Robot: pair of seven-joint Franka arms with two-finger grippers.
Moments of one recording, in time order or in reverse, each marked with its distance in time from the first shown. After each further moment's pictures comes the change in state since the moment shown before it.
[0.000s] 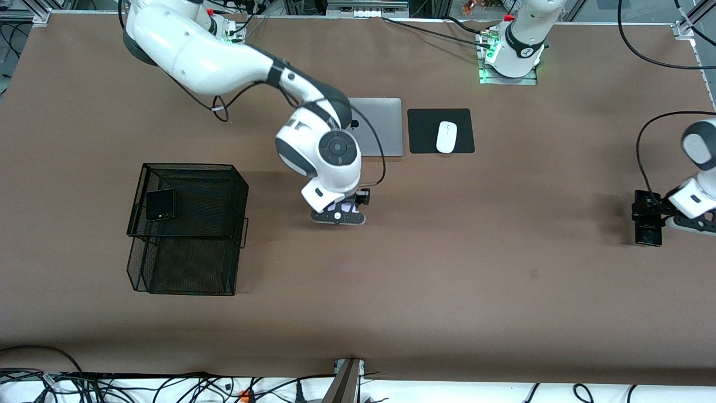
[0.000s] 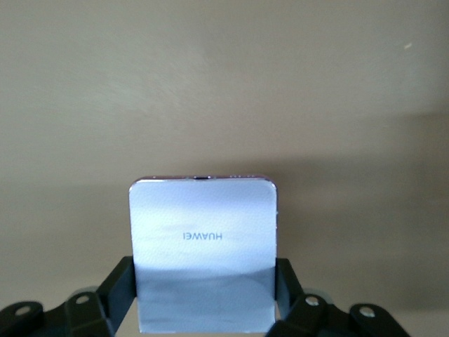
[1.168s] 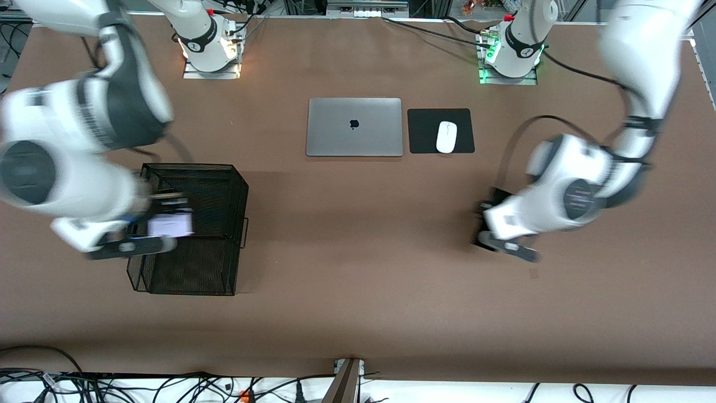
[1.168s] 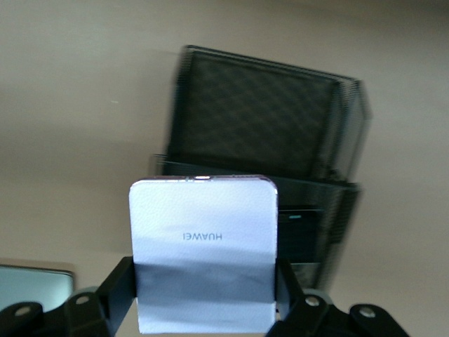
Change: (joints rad) left arm -0.818 0.008 -0.021 0.190 -0.169 -0.351 -0.582; right arm -0.142 -0.346 -0.686 0.174 0.562 -0.392 -1.016
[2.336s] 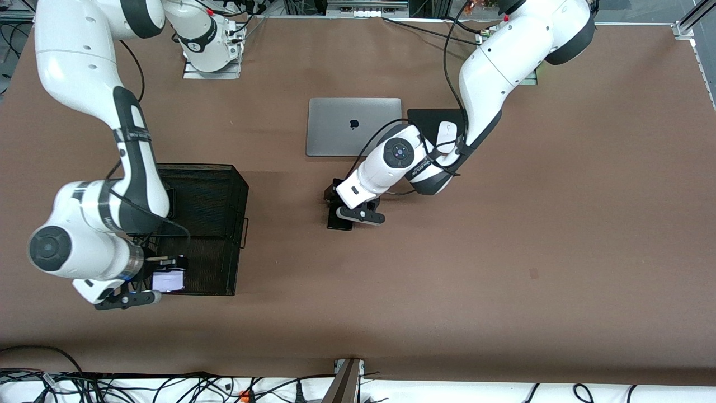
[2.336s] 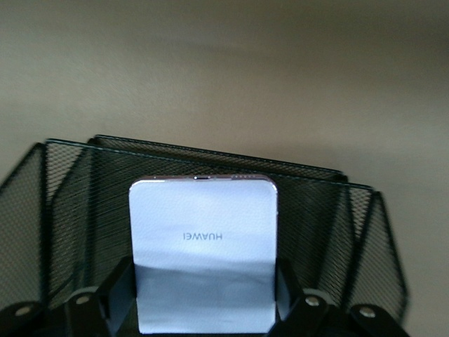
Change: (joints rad) left arm -0.439 0.340 0.029 0.151 0.001 0.635 -0.571; right arm 0.003 0.225 -0.193 -0.202 0.182 0.563 -0.116
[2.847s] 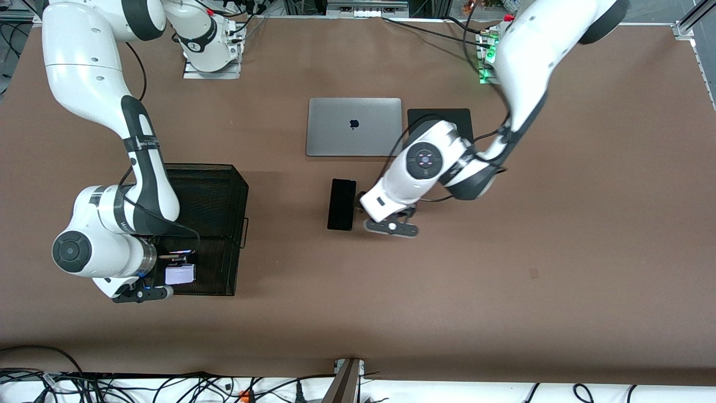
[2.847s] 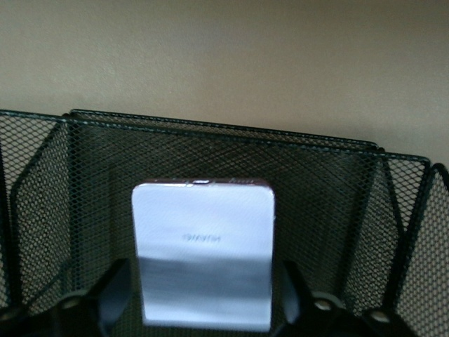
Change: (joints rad) left arm 0.129 -0.217 0.004 0.046 0.004 -0.510 0.123; right arm 0.000 0.006 -0.001 -0.051 0.027 0.016 0.023
